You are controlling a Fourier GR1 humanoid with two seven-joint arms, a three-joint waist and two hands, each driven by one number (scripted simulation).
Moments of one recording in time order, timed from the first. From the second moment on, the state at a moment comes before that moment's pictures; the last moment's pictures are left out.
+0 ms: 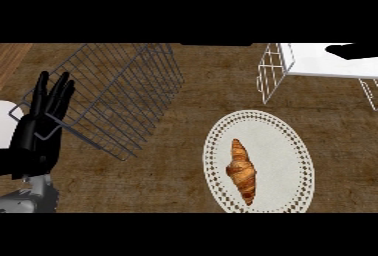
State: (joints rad) left arm -0.12 0.21 0.03 -1.75 0.07 0.19 0.09; right arm -0.92 -0.51 -0.40 -0.67 0.52 -0.17 0.09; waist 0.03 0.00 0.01
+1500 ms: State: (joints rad) left arm -0.07 0.21 0.06 -1.78 0.07 0.20 0.10; right arm -0.73 -0.94 -0.75 -0.66 0.17 0.13 0.05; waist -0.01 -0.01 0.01
